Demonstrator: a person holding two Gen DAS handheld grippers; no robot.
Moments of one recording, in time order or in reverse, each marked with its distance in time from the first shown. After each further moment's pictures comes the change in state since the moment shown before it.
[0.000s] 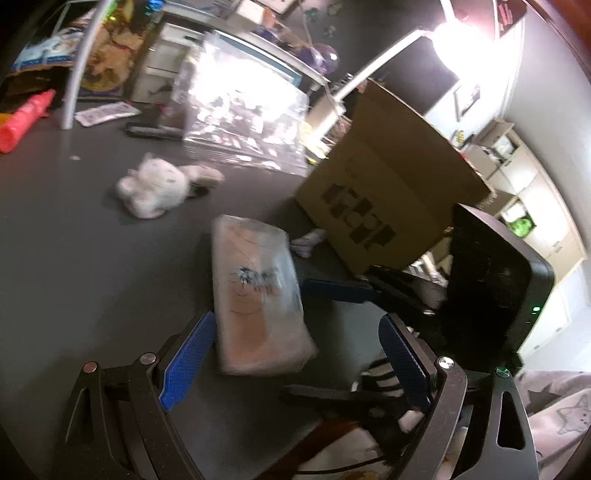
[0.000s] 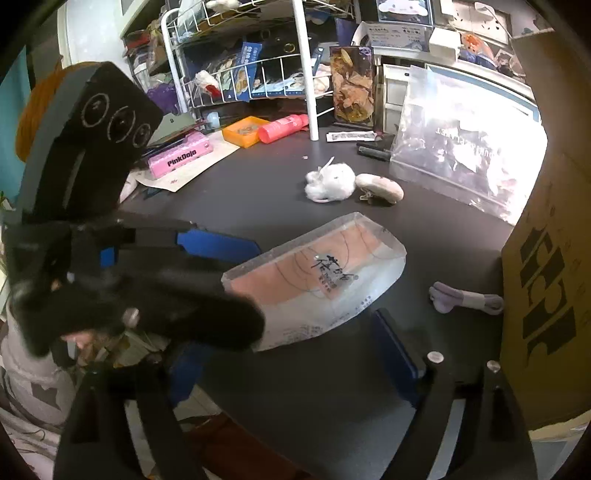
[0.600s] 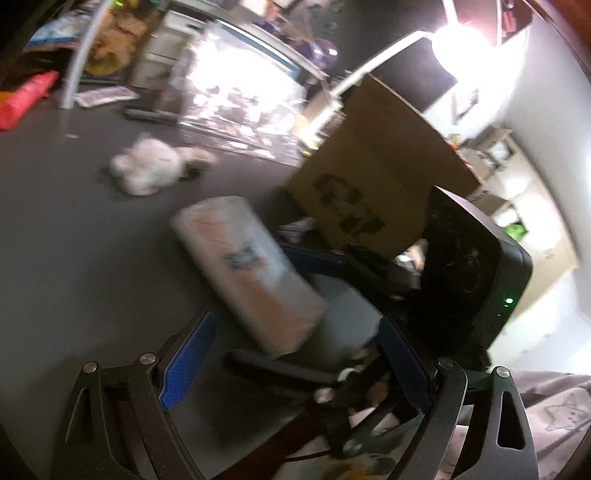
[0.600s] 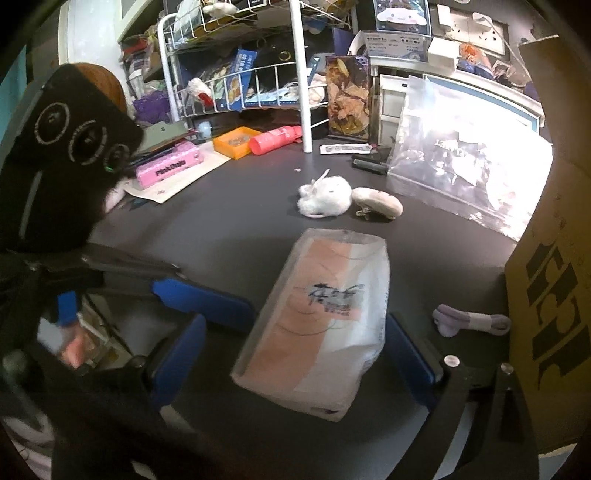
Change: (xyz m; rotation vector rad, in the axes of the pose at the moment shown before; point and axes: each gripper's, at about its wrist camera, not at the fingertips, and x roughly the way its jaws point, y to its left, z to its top) left arm -0.008 0.001 -0.009 -0.042 0.006 0.018; right arm 0.012 0.004 0.005 -0.014 -0.055 -0.058
